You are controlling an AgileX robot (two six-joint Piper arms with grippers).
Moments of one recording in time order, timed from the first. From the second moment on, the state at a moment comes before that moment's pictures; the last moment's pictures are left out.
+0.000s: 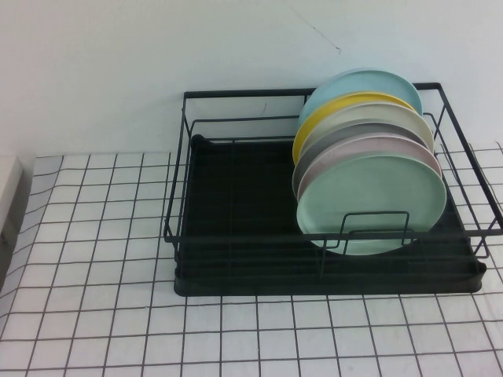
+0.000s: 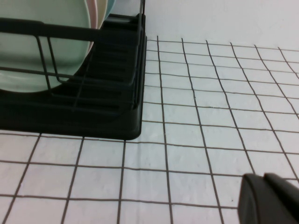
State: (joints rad) right arm -0.04 -0.01 0.02 0.05 0.41 -0.16; left arm -0.03 0.06 -0.33 -0.10 0.32 0.06
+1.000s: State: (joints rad) right arm -0.04 -0.01 0.02 0.05 0.41 -0.16; left arm -0.08 1.19 -0.99 -1.34 0.72 1.33
